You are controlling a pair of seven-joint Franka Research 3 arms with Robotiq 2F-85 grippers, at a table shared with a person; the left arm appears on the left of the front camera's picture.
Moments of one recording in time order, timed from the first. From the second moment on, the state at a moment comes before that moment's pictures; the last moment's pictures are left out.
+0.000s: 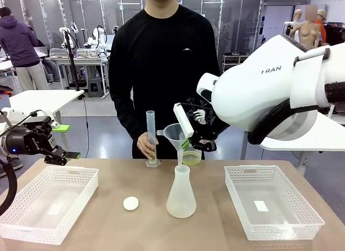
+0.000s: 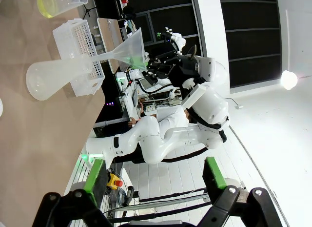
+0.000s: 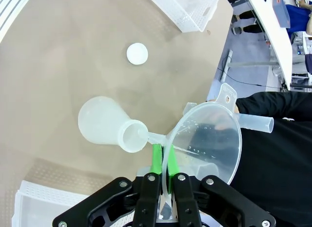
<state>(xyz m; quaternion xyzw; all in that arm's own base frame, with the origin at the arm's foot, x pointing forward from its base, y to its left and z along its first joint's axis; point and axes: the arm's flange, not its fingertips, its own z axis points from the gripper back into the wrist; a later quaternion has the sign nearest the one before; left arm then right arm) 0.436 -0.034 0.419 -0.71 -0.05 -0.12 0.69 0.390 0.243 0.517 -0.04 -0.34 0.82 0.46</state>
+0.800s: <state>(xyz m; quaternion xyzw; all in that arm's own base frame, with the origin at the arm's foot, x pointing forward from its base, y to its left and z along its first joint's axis) 0.436 -0.034 0.419 -0.71 -0.05 -0.12 0.69 0.398 0.237 0.477 -0.01 -0.34 0.81 0.49</state>
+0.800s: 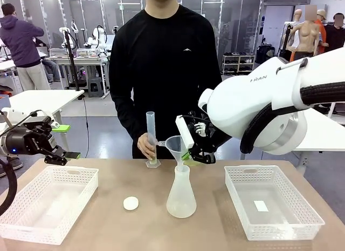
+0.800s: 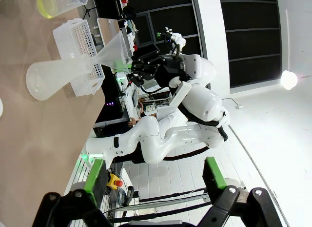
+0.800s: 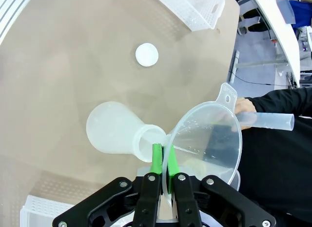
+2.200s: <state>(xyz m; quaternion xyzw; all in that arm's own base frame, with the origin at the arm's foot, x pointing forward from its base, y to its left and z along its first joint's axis) 0.436 -0.034 0.419 -0.71 -0.05 -0.12 0.69 0.409 0.226 0.441 0.02 -0.35 0.79 0.50</state>
